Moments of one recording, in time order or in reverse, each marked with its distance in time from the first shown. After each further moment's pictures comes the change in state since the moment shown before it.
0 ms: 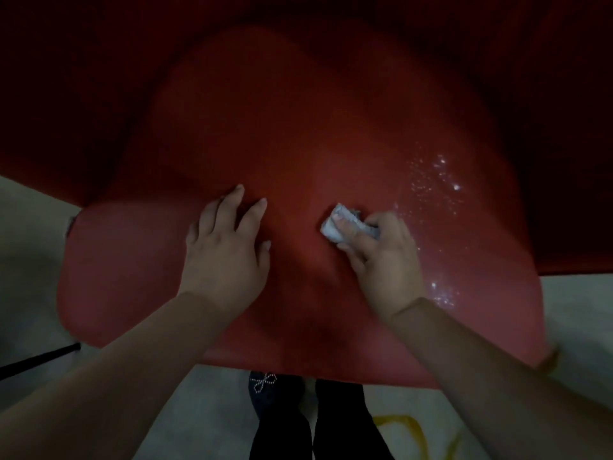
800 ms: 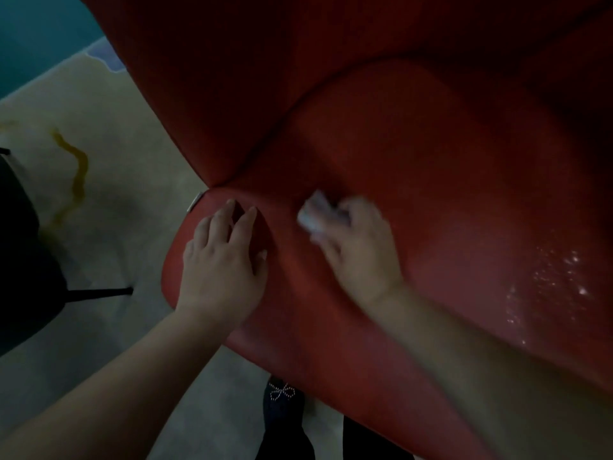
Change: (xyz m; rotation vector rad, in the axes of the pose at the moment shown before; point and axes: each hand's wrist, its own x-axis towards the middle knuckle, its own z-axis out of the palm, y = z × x) left_hand -0.033 -0.114 -0.019 -0.068 0.123 -0.392; right_hand 0.089 -0.124 0.089 0.129 -0.170 -0.429
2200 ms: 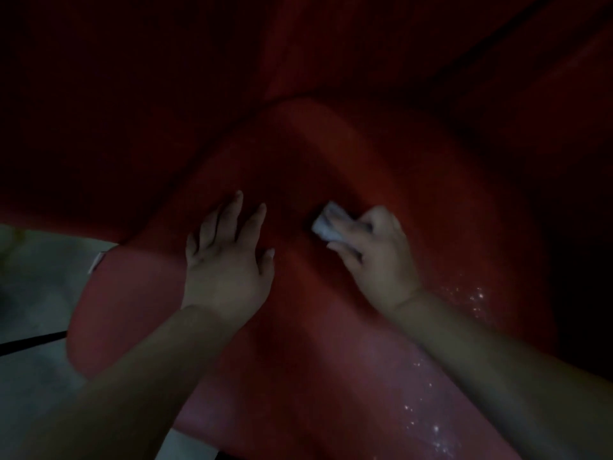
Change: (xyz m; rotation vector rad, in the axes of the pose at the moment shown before) left_hand 0.071 0.140 0.013 0.039 -0.024 0.060; right_hand 0.014 0.132 -0.095 0.087 -0.074 0.144
